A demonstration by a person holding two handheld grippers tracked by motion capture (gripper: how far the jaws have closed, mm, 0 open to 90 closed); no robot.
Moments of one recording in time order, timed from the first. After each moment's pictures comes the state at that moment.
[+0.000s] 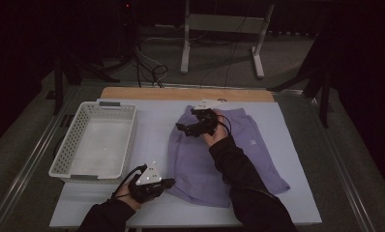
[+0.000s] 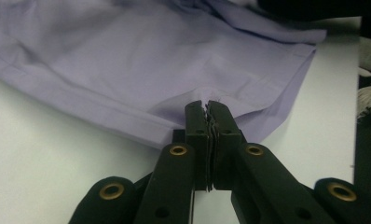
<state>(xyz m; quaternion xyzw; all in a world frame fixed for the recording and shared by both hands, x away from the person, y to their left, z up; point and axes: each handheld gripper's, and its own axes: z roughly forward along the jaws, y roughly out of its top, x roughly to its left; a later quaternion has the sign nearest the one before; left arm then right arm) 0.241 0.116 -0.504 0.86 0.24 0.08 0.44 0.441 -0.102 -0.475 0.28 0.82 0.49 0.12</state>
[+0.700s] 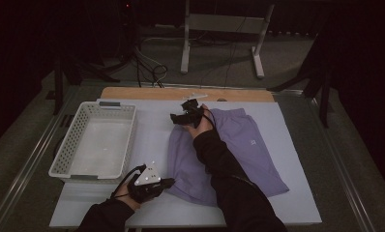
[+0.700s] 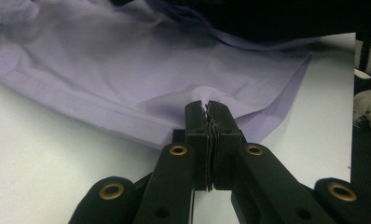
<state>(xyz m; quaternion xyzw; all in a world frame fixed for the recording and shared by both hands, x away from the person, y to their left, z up) 0.241 0.118 -0.504 0.86 0.23 0.08 0.44 0.485 -0.059 -0.502 0.42 0.80 0.40 0.15</state>
